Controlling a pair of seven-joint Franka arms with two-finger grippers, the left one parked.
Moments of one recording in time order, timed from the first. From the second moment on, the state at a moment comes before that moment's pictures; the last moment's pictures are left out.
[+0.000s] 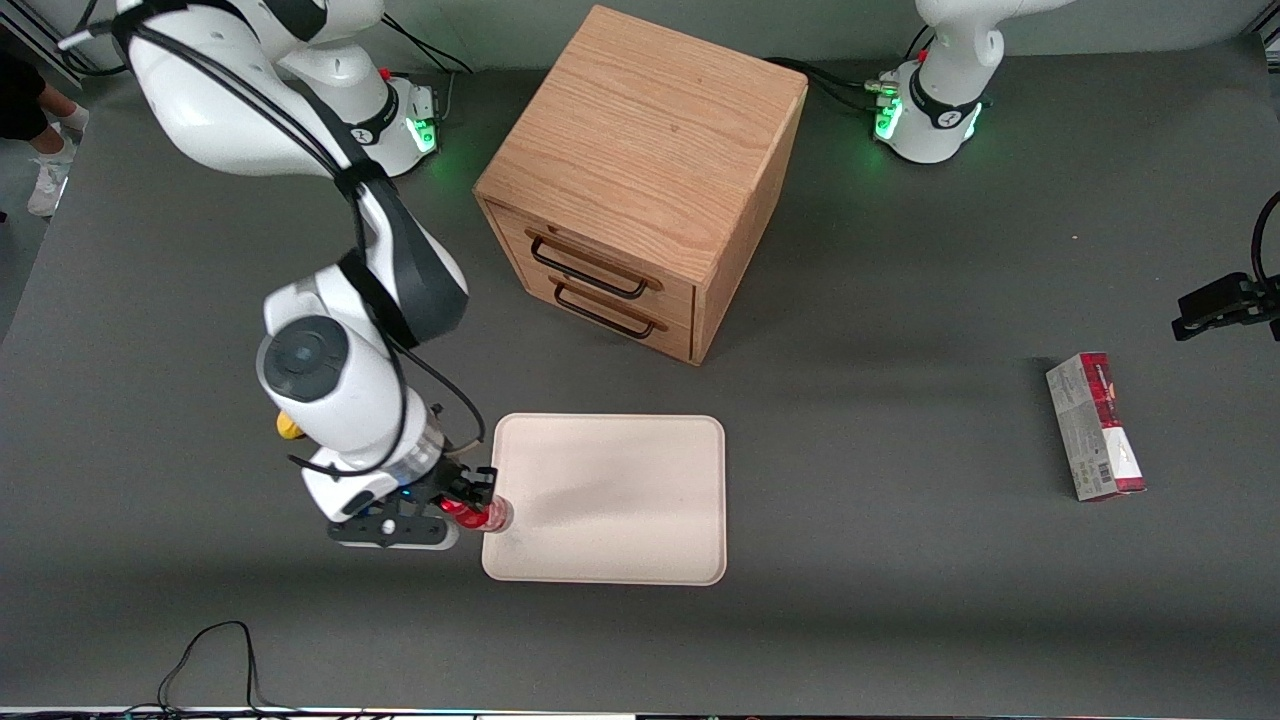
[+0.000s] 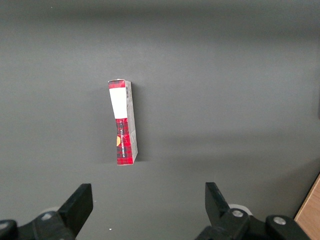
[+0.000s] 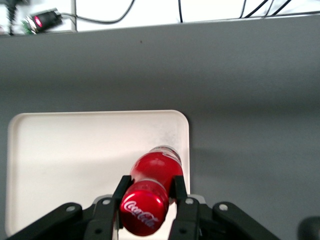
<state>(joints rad) 0.21 0.72 0.26 -1.20 -0.25 2.09 0.55</state>
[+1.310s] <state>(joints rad) 0.19 0.77 0.26 -1.28 -0.35 2.26 0.55</state>
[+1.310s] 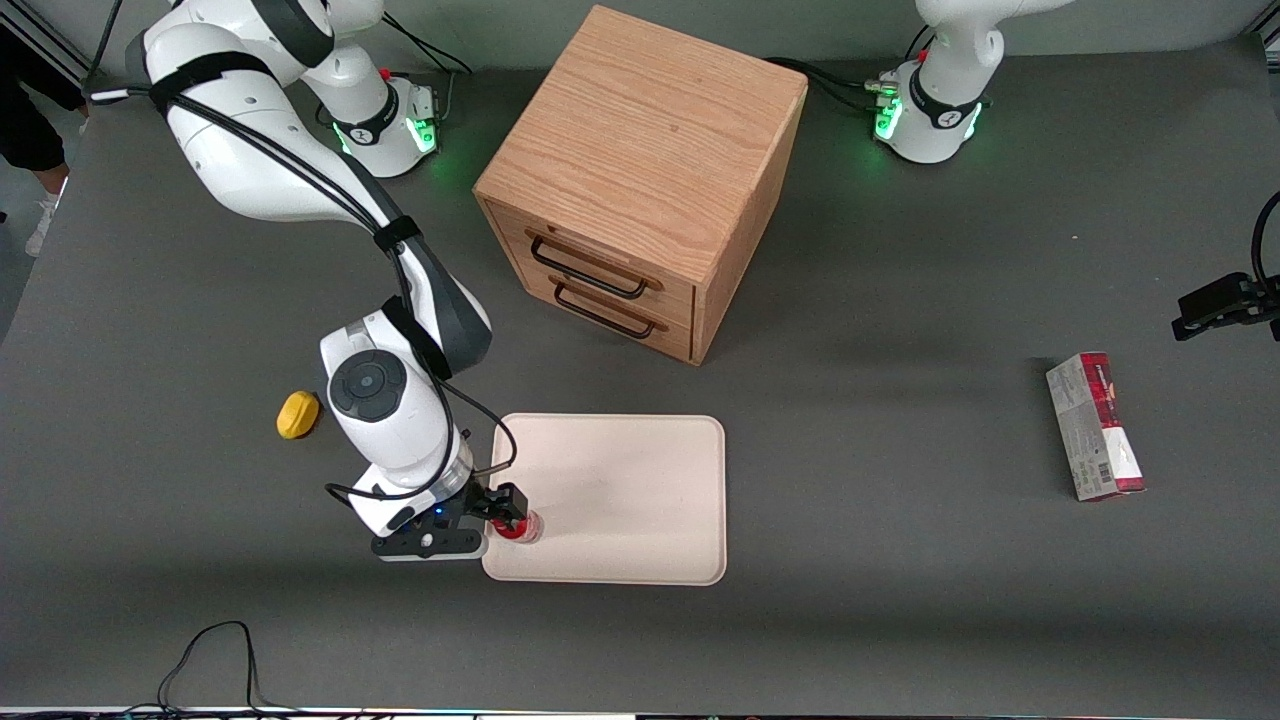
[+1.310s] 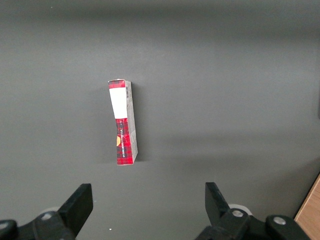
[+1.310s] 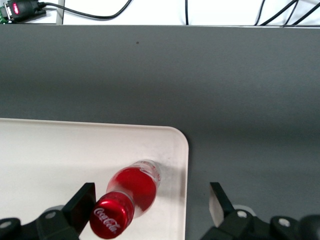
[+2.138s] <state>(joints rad) 0.19 0.36 0.08 -1.29 -0.08 1.71 0.32</state>
